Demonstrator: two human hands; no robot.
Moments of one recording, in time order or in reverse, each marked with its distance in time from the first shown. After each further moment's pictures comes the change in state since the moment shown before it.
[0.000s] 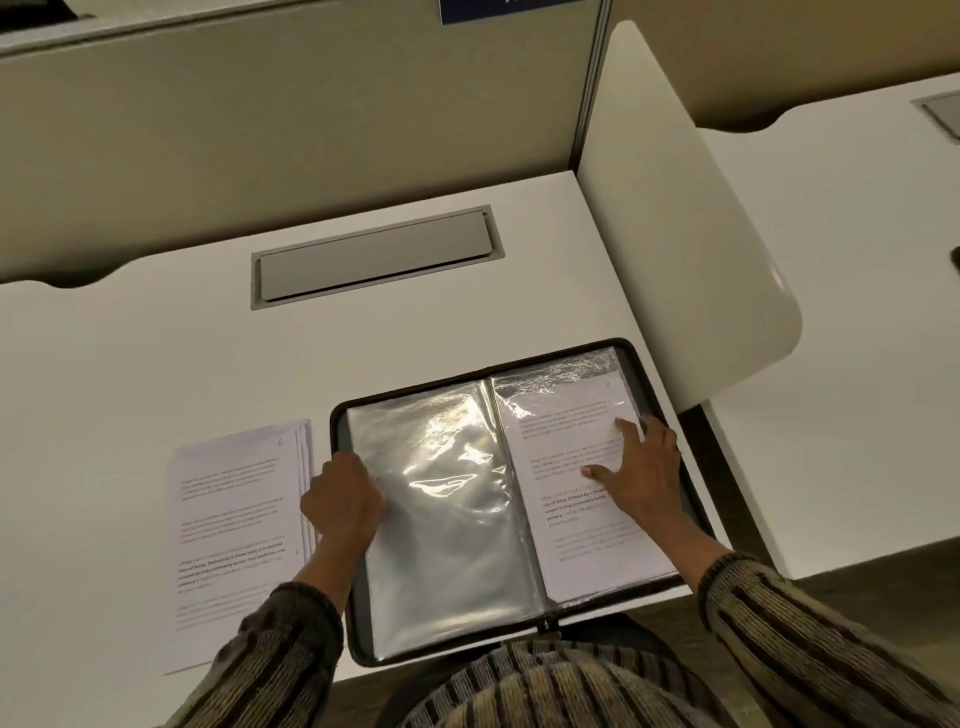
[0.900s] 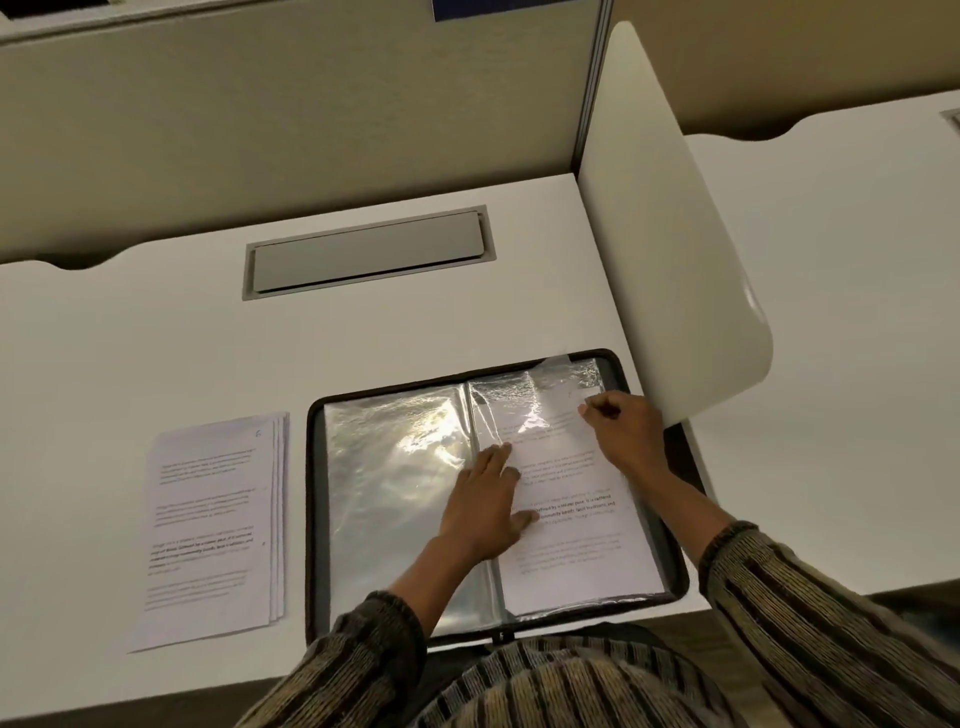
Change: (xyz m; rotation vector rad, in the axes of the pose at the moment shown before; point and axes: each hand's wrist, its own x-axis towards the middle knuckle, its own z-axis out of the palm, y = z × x) left_hand -0.085 0.150 0.053 -0.148 -0.272 0.819; right_hand 0.060 -0.008 -0.059 0.607 0.011 -0.016
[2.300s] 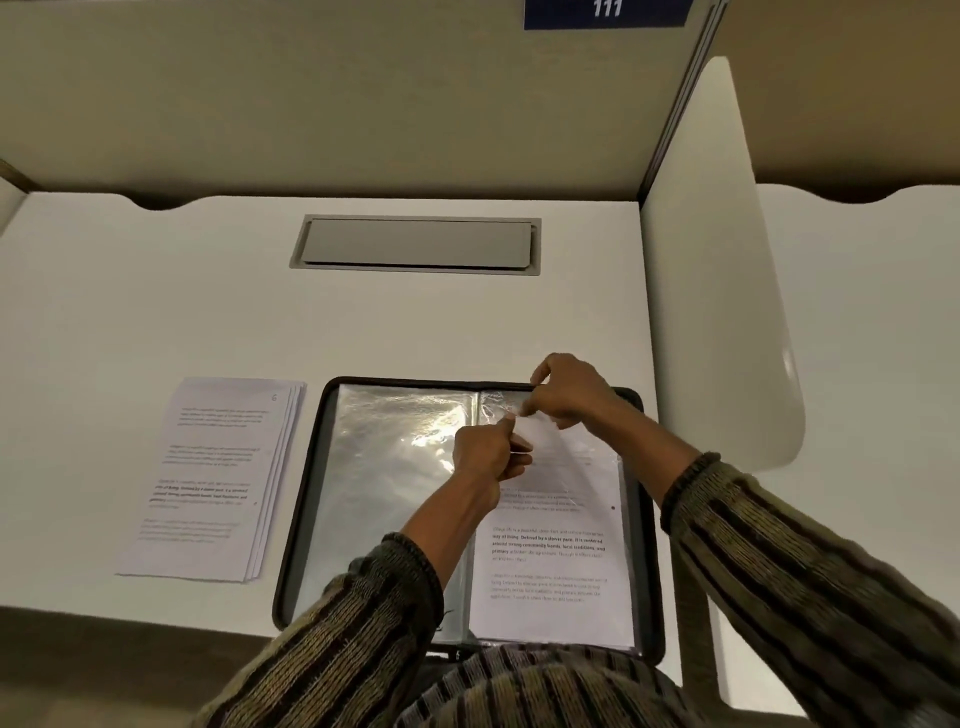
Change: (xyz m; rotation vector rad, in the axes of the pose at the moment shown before) left_hand 0.059 0.046 -0.070 -1.516 0.384 -0.879; right_hand 0.054 -0.145 0.017 -0.386 -0.618 0.006
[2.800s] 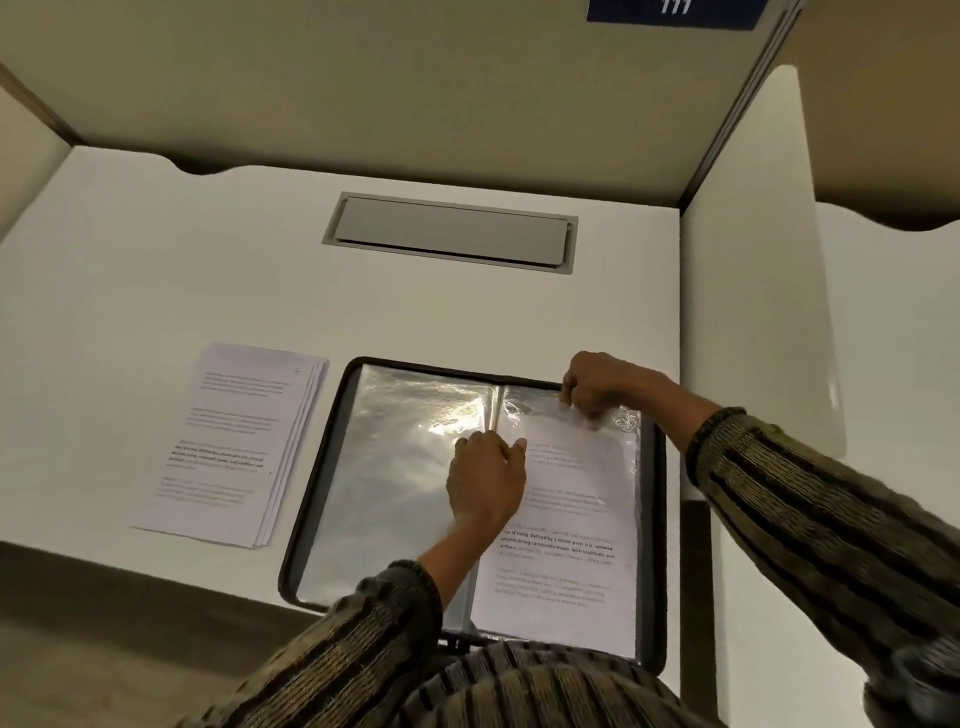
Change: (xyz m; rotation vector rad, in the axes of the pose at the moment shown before) left_hand 0.011 -0.052 -0.028 0.892 0.301 0.542; right_hand 0.046 0.003 -0.018 -0.480 -0.269 -0.070
